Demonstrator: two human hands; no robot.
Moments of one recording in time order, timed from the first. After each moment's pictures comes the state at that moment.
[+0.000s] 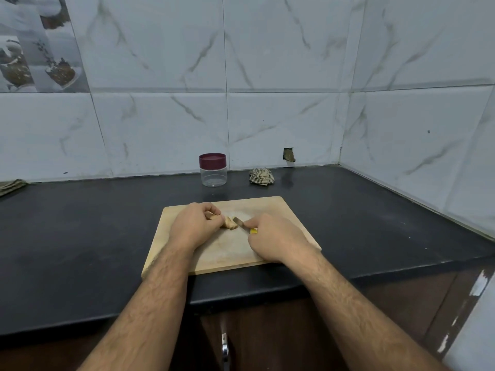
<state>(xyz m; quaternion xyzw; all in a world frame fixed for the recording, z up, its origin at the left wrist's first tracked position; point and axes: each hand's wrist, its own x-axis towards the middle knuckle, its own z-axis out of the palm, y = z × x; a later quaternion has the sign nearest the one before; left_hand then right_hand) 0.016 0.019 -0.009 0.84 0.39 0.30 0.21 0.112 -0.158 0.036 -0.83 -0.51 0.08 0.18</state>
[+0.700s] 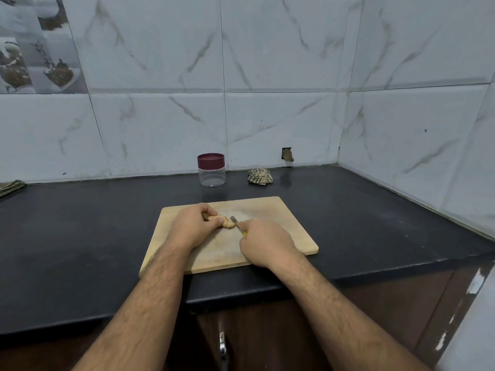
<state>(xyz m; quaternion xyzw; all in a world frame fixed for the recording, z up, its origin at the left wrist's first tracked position) 0.016 0.023 -0.013 0.84 0.38 0.30 0.23 0.099 -0.154 0.028 -0.85 -0.50 0.06 0.18</state>
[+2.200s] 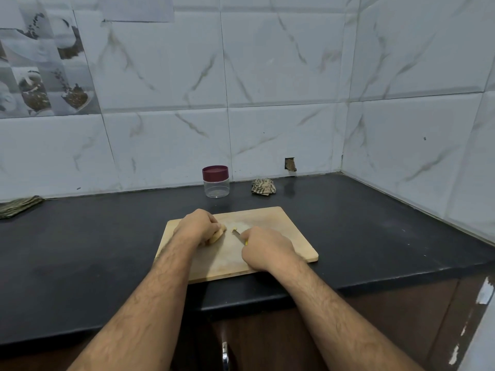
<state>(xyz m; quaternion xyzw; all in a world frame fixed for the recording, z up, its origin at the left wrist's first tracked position) 0.022 0.011 0.030 0.84 0.48 0.15 0.22 0.103 -0.154 0.036 -0.85 -0.49 0.09 0.18</state>
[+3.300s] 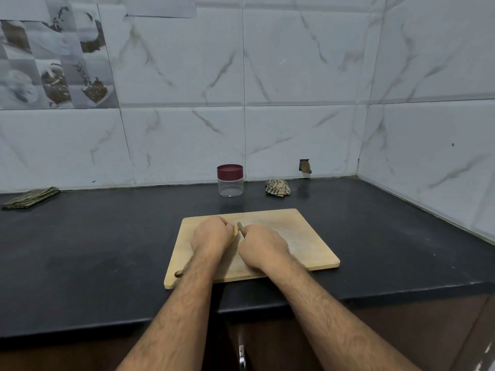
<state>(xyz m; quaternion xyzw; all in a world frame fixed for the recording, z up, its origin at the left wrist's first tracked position) 0.022 0.002 0.003 0.78 0.54 0.25 0.18 0.076 -0.115 0.033 -0.85 -0.48 0.06 0.21</state>
